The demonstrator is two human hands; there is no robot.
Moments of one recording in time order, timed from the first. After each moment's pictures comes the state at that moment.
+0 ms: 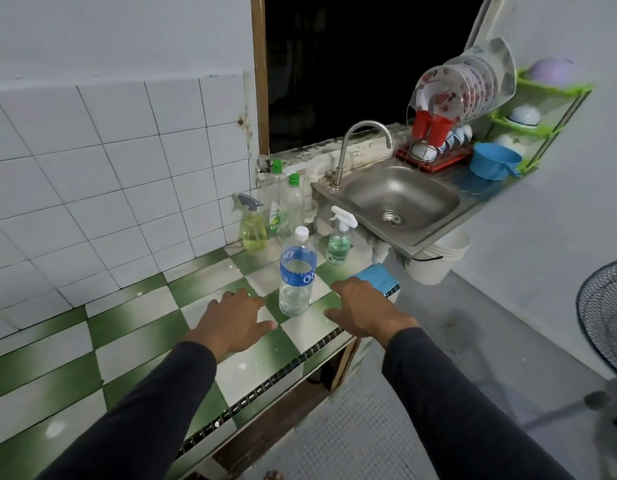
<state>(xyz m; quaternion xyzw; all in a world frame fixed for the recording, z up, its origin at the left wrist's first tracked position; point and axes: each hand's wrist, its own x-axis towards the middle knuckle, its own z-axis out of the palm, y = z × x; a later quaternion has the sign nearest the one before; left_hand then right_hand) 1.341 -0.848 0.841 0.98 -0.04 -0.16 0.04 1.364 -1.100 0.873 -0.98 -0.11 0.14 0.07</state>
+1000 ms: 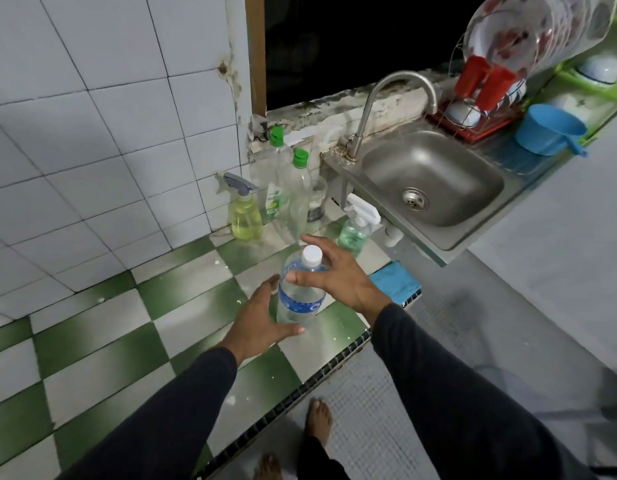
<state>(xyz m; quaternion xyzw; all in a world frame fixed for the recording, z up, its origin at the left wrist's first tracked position) 1.476 -0.862 0.700 0.83 0.03 -0.13 0.54 1.528 -1.053 0.822 -0.81 -0.07 0.18 0.55</state>
